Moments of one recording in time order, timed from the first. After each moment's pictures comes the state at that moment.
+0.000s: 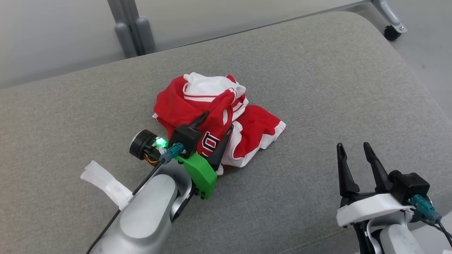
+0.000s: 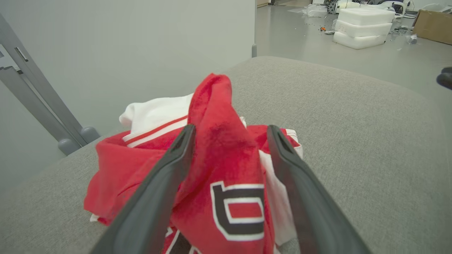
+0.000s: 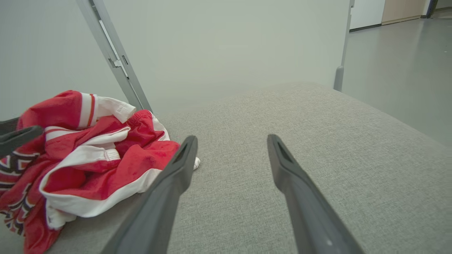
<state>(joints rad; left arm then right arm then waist) -0.57 0.08 -0.63 0.57 -0.29 -0.13 -0.15 -0.07 -0.05 0.03 0.18 0.24 0.13 -0.26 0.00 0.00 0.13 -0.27</state>
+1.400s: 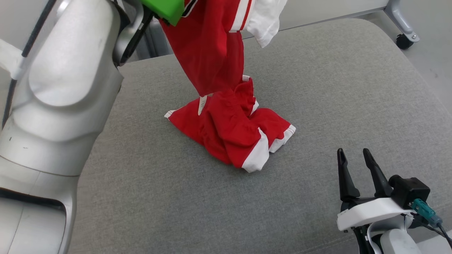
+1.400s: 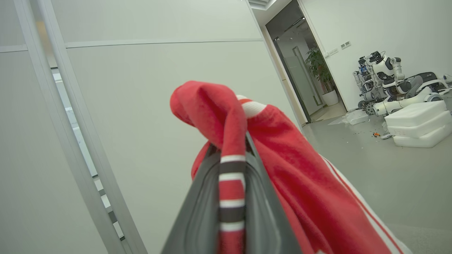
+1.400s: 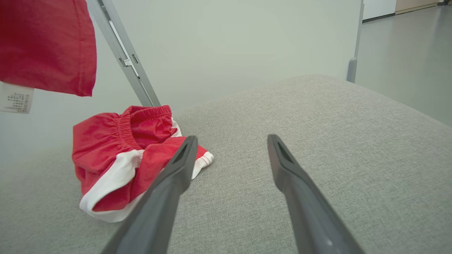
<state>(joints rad) -1.23 0.19 -0.58 0.49 -0.37 -0.13 -0.19 -0.05 -0.05 0.03 0.19 0.28 0.13 -0.26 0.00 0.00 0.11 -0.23</state>
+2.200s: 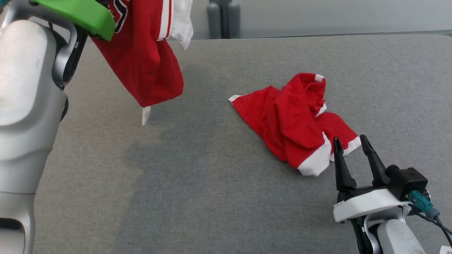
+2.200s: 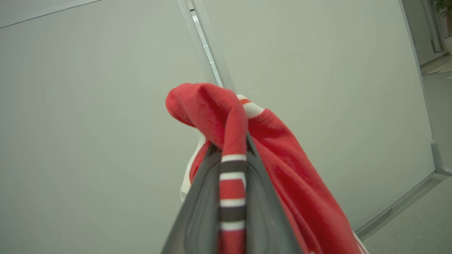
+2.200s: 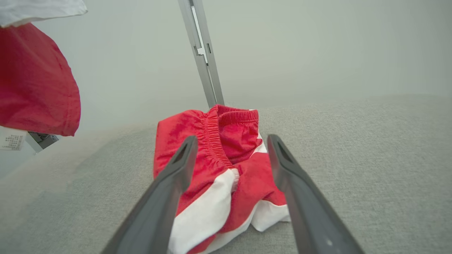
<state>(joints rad) -1.13 0.36 -0.53 0.49 -0.41 -0.09 -0.20 -0.08 -0.05 0.05 0.15 0.23 0.13 -0.26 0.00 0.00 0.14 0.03</state>
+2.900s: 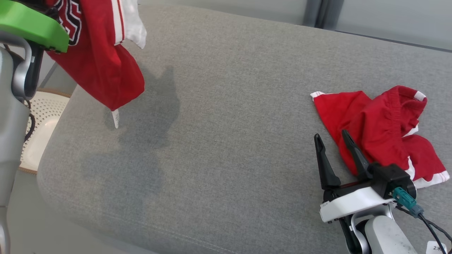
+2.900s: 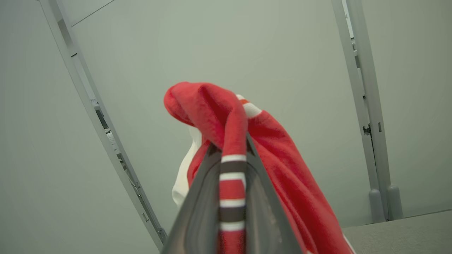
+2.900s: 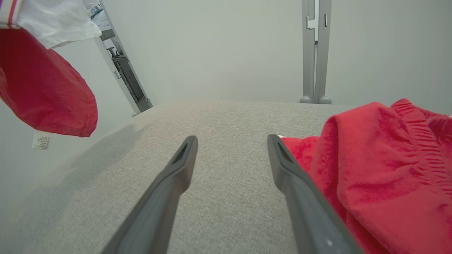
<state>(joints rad) -1.05 0.45 -0.45 0.55 -0.46 -0.06 -0.24 -0.11 -0.05 0.13 0.13 0.19 0.13 -0.26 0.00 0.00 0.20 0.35</state>
